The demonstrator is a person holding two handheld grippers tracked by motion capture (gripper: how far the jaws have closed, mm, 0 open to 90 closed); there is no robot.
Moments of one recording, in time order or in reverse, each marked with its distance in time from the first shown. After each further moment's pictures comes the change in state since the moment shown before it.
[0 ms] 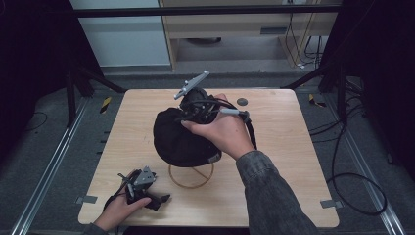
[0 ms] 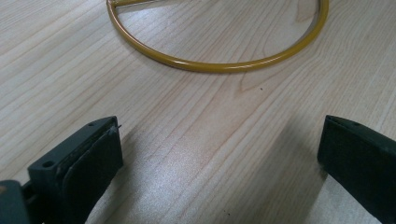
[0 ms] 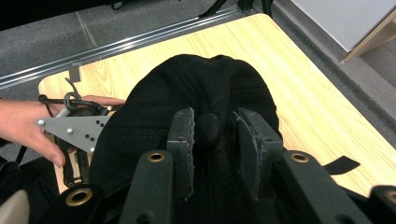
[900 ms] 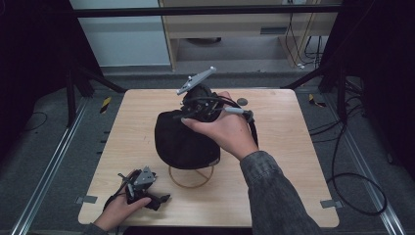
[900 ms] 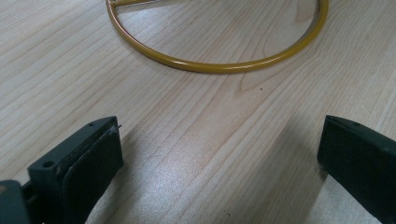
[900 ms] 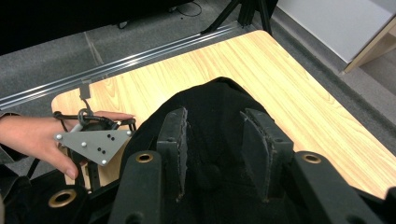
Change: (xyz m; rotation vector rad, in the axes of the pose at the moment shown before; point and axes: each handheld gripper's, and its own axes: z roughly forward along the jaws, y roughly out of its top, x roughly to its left) left arm 0.000 0.000 0.000 0.002 -0.001 0.002; right arm 0.001 0.003 -0.015 -0.065 0.011 0.023
